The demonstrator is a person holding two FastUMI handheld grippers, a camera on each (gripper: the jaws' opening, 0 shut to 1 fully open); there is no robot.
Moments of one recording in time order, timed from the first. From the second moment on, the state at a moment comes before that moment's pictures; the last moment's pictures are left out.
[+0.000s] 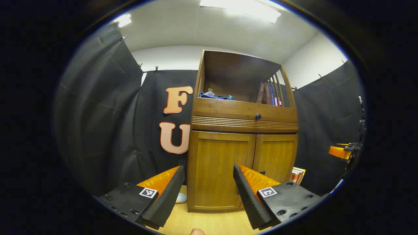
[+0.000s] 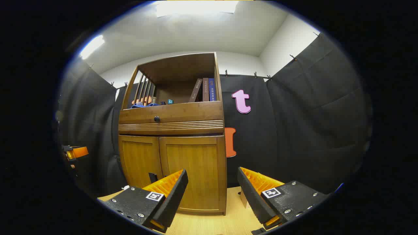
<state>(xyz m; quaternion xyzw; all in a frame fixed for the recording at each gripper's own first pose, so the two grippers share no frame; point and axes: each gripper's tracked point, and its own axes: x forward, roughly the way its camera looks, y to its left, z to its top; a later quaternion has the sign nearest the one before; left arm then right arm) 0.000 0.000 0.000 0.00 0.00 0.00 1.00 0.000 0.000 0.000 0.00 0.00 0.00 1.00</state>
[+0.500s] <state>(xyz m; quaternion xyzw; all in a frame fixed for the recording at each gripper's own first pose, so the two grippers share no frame) 0.002 0.000 0.004 0.02 0.00 0.00 1.00 -0.003 -0.008 0.005 0.00 0.00 -0.01 1.00</state>
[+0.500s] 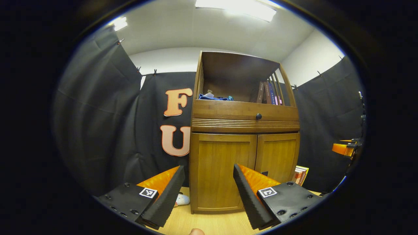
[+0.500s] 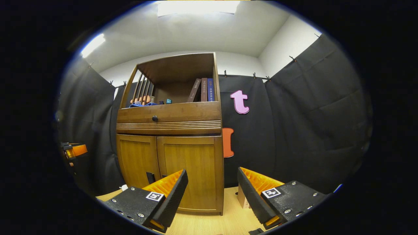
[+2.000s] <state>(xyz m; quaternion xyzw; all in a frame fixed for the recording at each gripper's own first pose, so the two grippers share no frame) -0.009 0.004 0.002 0.01 -0.01 -0.01 1.00 0.036 0.092 -0.076 -0.02 0.04 0.05 1.00</state>
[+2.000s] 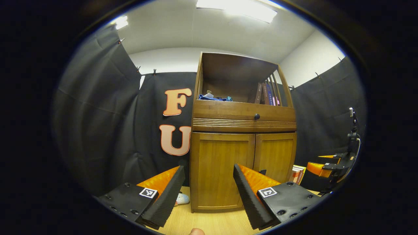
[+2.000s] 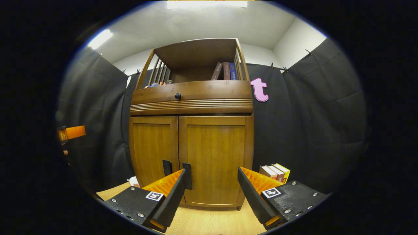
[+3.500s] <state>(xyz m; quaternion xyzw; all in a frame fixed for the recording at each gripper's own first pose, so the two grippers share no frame) -0.033 0.093 -0.002 0.03 -0.01 0.08 1.00 0.212 0.194 -0.250 0.00 0.12 0.06 0.99</state>
